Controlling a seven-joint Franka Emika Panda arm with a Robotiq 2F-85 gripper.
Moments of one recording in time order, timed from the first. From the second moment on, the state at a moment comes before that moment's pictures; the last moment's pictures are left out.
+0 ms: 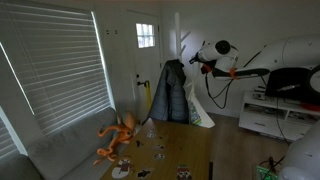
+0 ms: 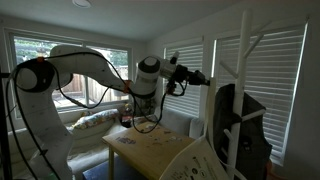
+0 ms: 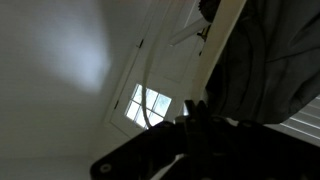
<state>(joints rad) -0.38 -0.24 -0.22 -1.95 -1.09 2.87 0.67</state>
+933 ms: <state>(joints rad) -0.38 -0.19 -0.26 -1.95 -1.08 2.93 0.67</state>
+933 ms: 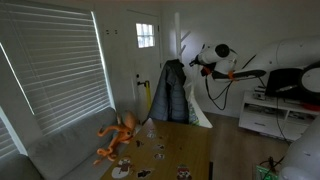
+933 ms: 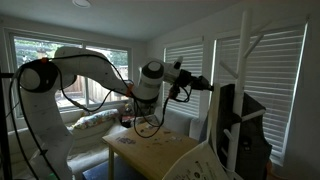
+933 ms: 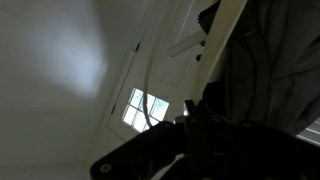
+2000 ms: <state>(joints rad) -0.35 0.04 -0.28 -1.82 -0.71 2.96 0.41</state>
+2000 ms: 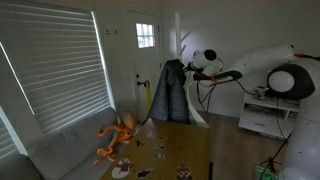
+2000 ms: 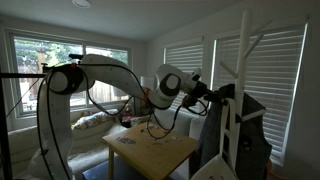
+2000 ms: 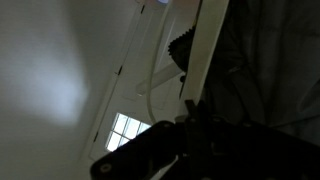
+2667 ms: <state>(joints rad) -0.35 0.11 -0.26 -1.76 -0.51 2.87 0.19</state>
